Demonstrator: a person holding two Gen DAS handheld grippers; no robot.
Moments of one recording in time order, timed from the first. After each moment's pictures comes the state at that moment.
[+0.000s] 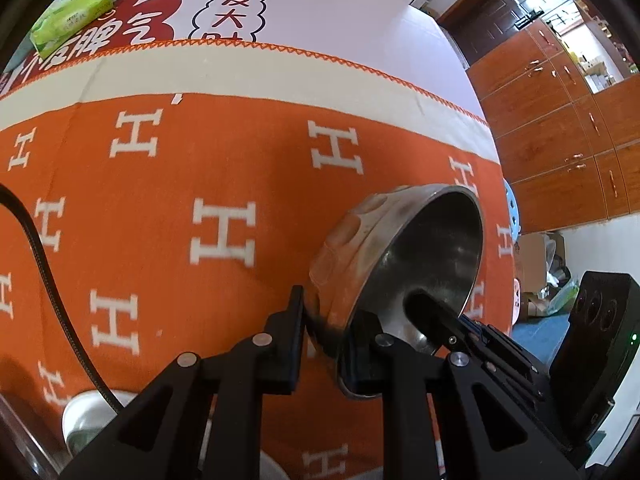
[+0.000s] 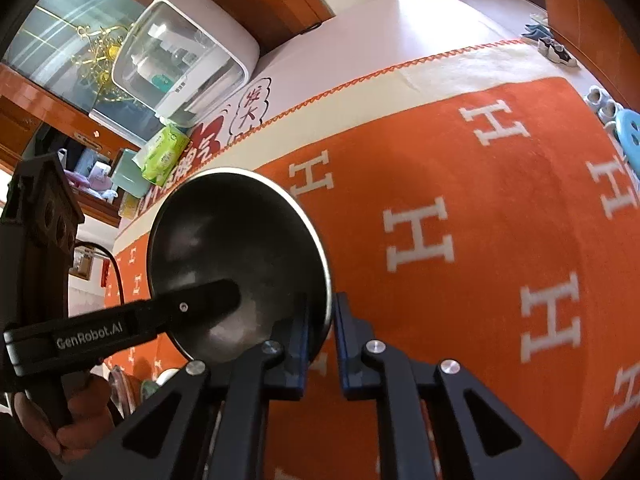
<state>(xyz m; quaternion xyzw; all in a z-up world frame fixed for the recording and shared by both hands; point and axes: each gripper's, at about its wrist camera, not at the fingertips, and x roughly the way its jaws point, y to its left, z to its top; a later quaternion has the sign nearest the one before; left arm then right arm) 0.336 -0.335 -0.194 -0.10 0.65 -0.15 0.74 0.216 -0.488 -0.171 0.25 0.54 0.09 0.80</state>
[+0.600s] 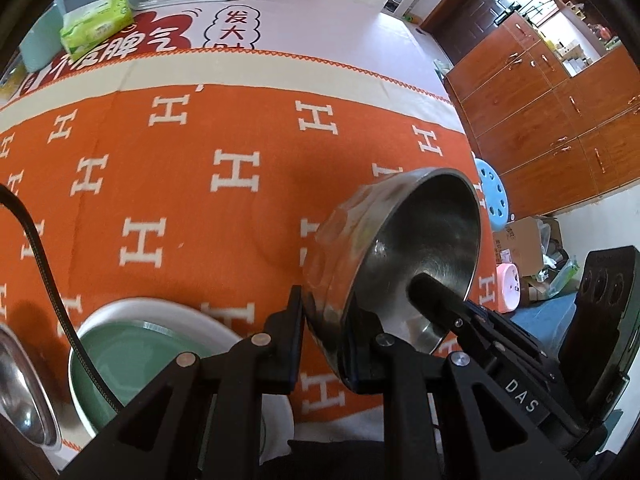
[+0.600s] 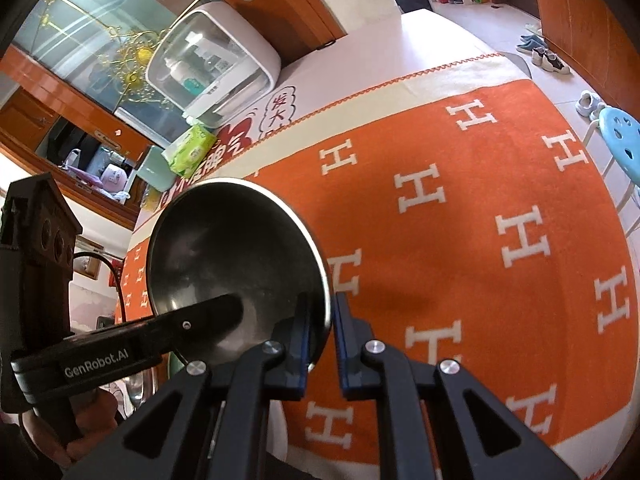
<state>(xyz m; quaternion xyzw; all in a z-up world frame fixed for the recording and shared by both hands) 0.251 -0.321 -0.150 -0.09 0.62 -0.17 0.76 0.148 -0.468 -0.122 0.24 0.52 0.09 0.82</state>
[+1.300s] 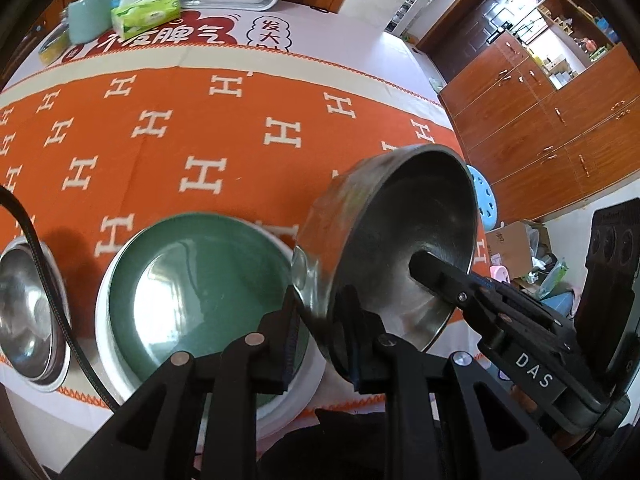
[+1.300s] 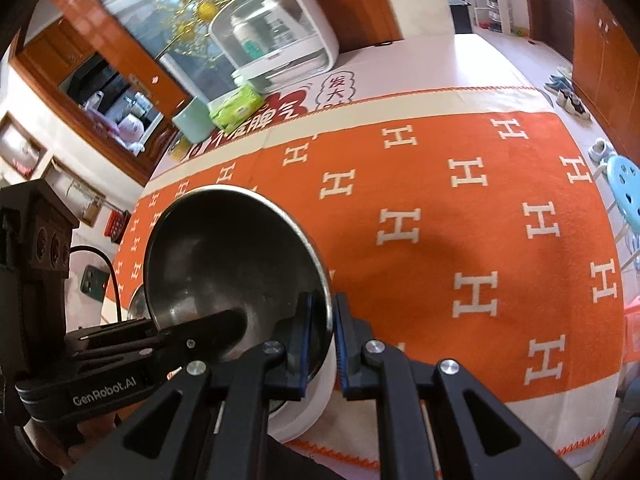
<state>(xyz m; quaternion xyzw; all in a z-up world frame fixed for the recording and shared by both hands) 0.160 -0.246 -0.129 -0.11 0.59 -0.17 0.78 0.093 -0.389 -0.083 0.14 0.52 0.12 0.83</state>
